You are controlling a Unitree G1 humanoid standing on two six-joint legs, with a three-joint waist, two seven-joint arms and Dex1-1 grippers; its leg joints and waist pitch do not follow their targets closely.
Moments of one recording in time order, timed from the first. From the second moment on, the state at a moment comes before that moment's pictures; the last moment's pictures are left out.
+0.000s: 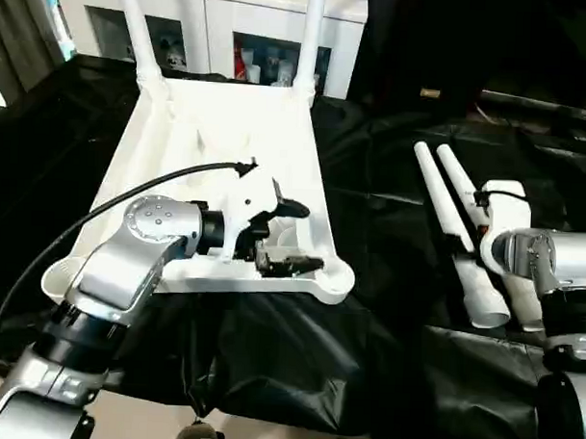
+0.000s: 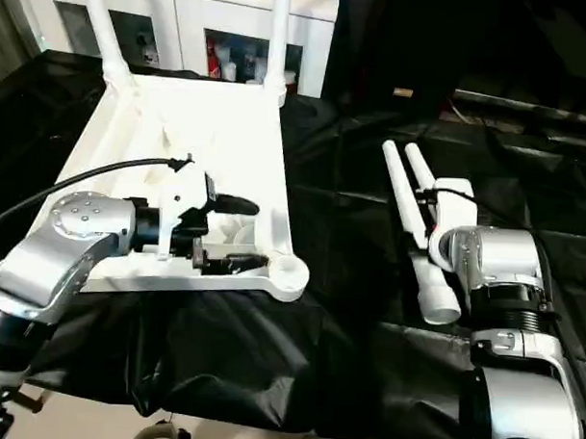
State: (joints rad) left arm -0.51 0.49 -0.28 -0.07 -0.21 0.46 -1.08; right arm -0.67 -0.46 -0.14 0.55 0.11 1.05 0.33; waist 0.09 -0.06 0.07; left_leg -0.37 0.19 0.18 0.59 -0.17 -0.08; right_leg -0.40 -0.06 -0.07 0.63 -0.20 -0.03
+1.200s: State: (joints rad) left arm -0.48 0.53 -0.32 -0.23 -0.28 0.62 -1.09; right arm -0.62 -0.51 -0.10 0.60 0.14 1.10 0.42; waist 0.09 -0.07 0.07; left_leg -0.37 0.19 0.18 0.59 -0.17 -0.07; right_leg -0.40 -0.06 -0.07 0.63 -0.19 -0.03
